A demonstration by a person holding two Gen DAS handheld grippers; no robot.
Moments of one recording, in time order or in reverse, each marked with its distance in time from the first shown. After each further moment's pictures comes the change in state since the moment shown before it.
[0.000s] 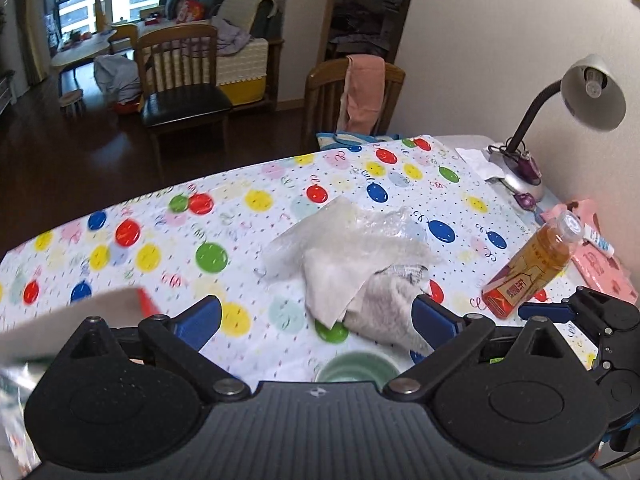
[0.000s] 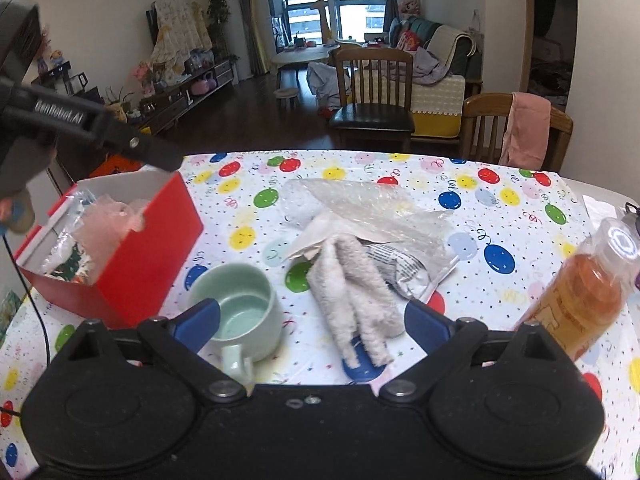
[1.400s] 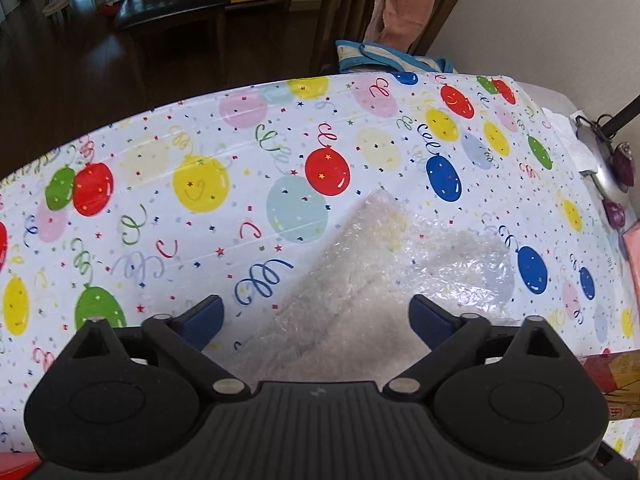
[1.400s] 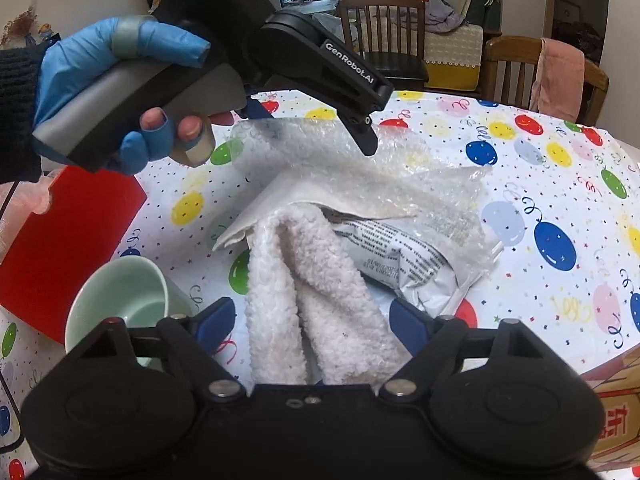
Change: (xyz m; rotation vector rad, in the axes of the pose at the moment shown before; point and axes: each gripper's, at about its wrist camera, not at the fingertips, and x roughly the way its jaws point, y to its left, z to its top) left arm 0.260 0.005 0.083 -0.115 0.318 0.005; right arm 0.125 -0.045 0.005 0.014 0.143 0.044
